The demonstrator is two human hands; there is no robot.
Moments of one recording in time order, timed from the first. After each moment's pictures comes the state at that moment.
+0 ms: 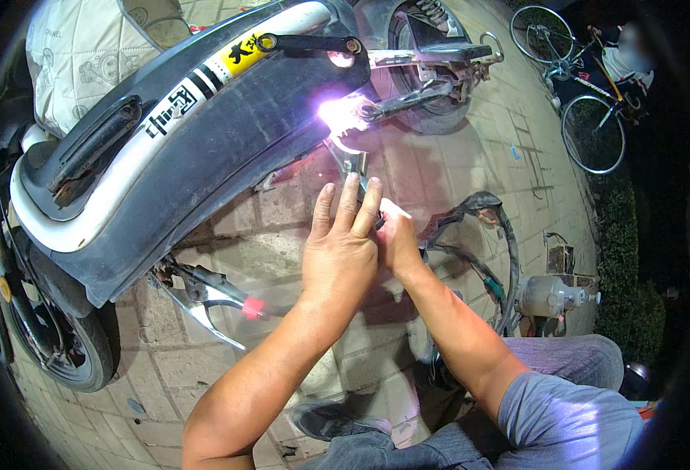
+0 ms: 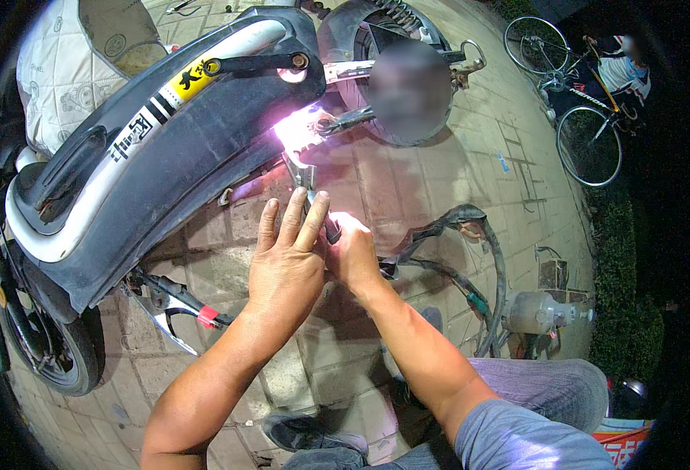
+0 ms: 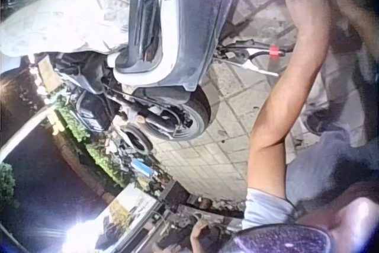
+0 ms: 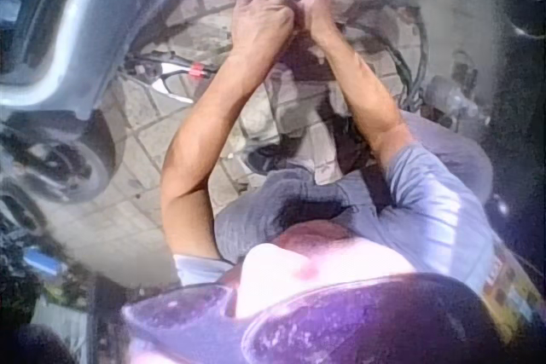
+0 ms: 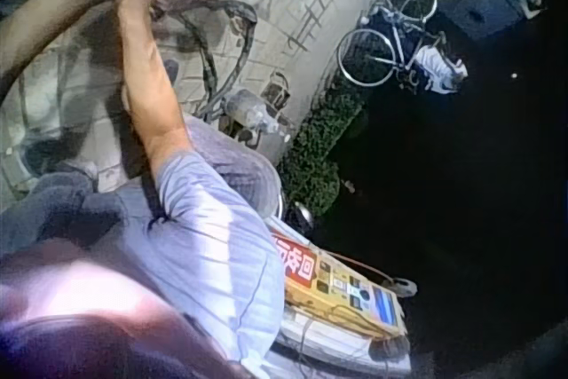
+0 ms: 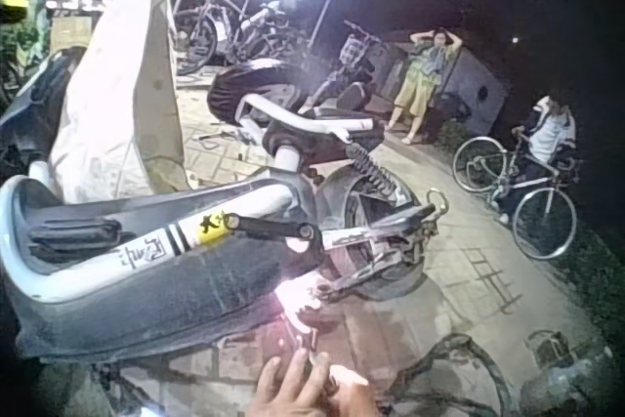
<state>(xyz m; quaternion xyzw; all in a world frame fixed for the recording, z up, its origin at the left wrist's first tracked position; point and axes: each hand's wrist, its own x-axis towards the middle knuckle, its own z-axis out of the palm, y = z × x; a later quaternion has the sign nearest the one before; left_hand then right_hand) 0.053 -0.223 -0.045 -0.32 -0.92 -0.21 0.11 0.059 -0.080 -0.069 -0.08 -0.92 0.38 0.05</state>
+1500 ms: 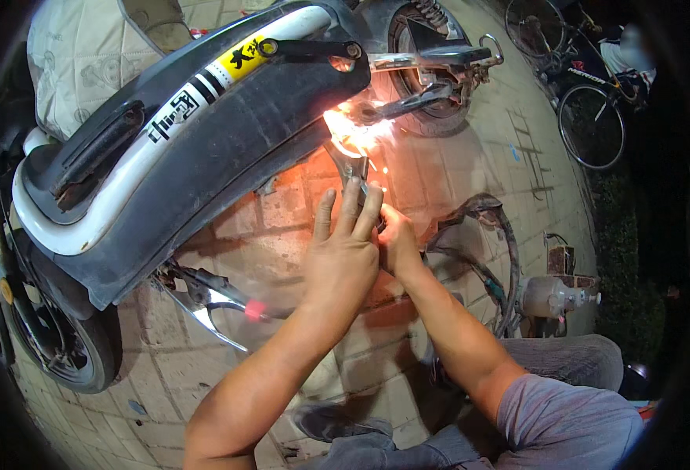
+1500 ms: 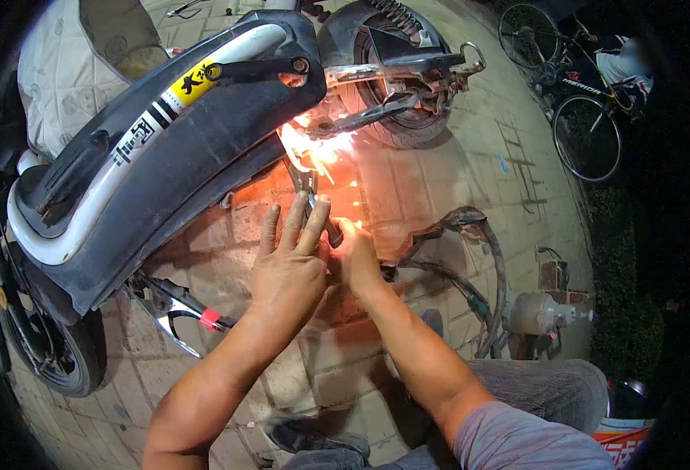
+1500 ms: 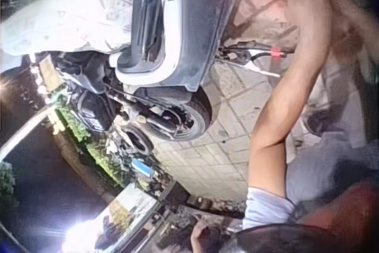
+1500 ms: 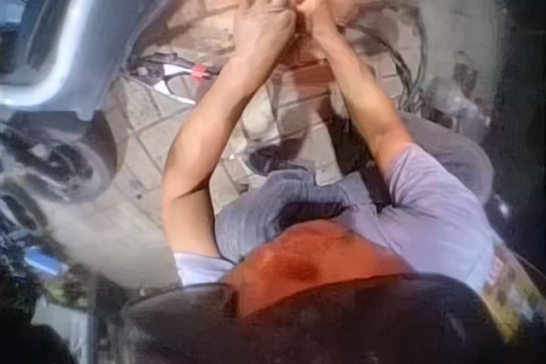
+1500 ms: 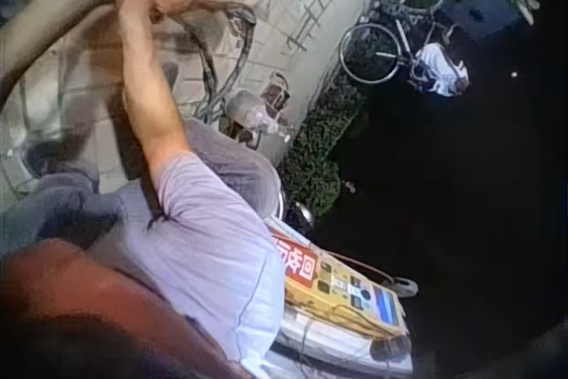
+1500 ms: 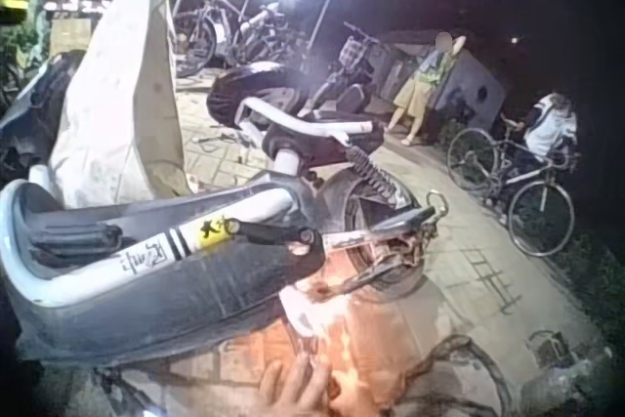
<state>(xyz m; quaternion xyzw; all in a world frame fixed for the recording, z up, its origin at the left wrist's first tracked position) 0.056 -0.222 -0.043 -0.33 -0.92 -0.18 0.09 0.067 -0.068 -0.087 -0.09 -0.88 0.46 0.02</state>
